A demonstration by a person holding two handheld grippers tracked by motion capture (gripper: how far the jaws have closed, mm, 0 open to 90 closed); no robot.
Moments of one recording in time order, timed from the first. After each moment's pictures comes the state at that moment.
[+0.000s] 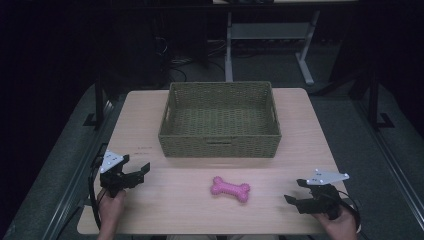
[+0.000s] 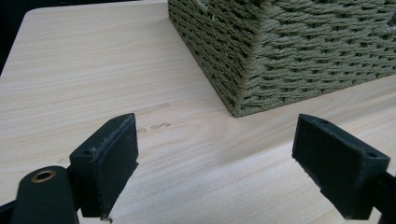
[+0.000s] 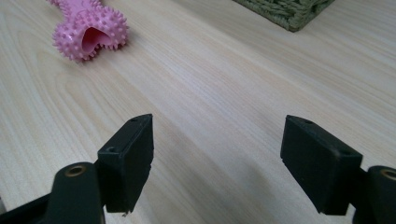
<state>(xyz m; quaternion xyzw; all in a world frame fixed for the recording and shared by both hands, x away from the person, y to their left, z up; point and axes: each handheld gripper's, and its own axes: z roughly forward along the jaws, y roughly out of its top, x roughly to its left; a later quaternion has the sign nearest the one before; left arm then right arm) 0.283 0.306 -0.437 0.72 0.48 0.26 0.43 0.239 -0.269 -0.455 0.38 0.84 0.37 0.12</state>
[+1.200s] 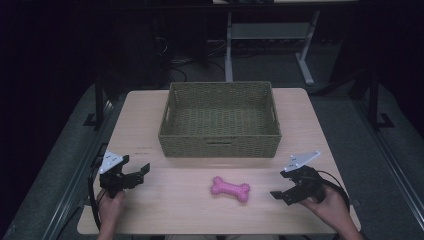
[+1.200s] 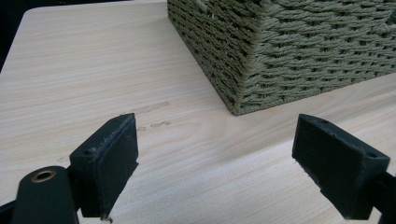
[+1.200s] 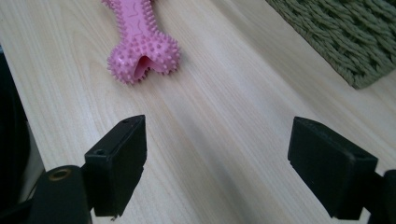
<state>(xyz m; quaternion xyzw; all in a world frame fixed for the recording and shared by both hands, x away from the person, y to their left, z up) 0.282 0.308 -0.438 0.72 0.48 0.26 0.43 0.275 -0.222 -0.416 0.30 0.90 0.31 0.06</state>
